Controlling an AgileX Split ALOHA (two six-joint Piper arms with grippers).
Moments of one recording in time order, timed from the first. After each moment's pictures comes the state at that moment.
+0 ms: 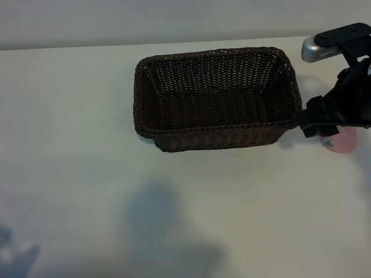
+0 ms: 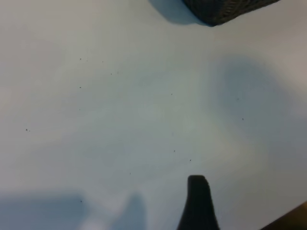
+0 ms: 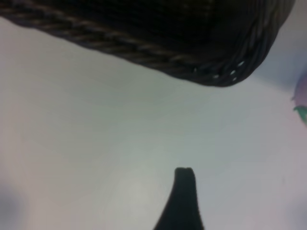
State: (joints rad) left arm -0.43 0.05 -0.50 -0.02 1.09 -0.01; right arm 0.17 1.45 -1.03 0.14 0.86 -0.10
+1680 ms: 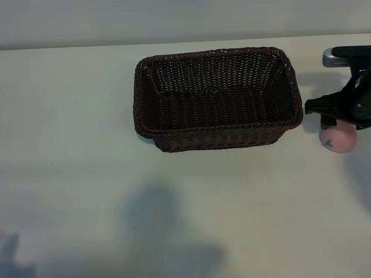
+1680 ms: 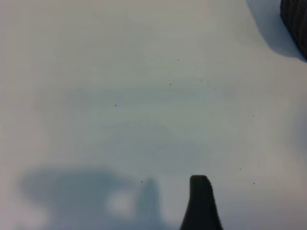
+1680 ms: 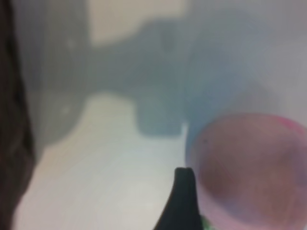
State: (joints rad) left arm -0.04 -0.01 -0.50 -0.02 1.09 0.00; right arm 0.02 1.81 -1.03 -0.10 0.56 0.31
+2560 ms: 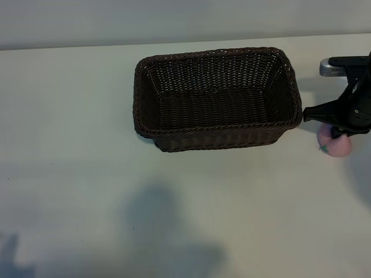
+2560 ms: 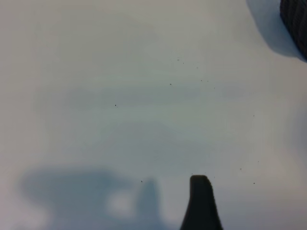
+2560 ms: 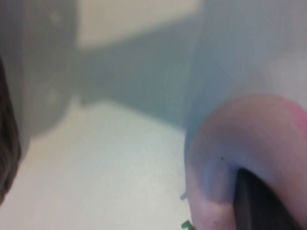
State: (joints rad) left arm -0.04 -0.01 -0.50 -0.02 1.09 0.00; right arm 0.01 1.87 -1.04 -0.02 0.58 0.22
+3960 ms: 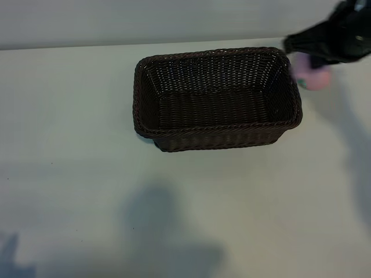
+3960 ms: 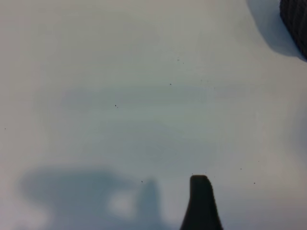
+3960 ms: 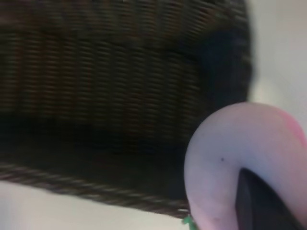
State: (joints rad) left arm -0.04 -0.01 -0.50 -0.02 1.09 0.00; right arm 0.22 1.59 -1.36 0.05 0.88 0.14
